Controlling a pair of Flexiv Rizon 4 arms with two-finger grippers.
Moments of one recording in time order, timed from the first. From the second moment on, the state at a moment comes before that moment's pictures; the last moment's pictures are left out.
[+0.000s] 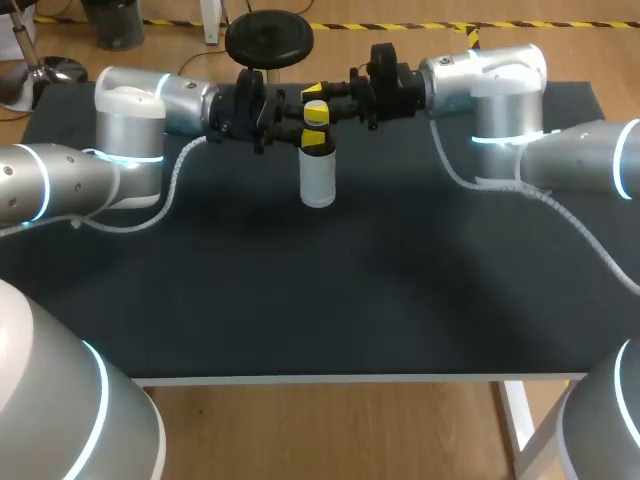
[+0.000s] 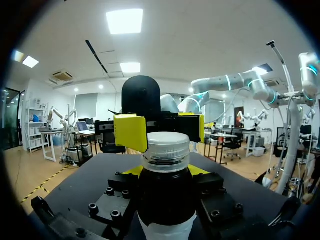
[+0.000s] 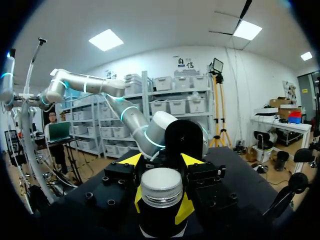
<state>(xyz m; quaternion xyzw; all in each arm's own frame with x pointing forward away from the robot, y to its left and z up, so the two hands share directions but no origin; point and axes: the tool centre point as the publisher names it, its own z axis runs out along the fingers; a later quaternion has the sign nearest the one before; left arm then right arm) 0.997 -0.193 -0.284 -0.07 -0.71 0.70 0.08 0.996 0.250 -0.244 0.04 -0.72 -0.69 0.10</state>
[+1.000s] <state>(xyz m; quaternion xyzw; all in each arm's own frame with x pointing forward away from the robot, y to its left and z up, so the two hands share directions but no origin) 0.996 -0.195 -0.284 -0.08 -0.71 0.70 0.08 0.986 0.243 -0.240 0.18 -0.67 -0.68 0.25</state>
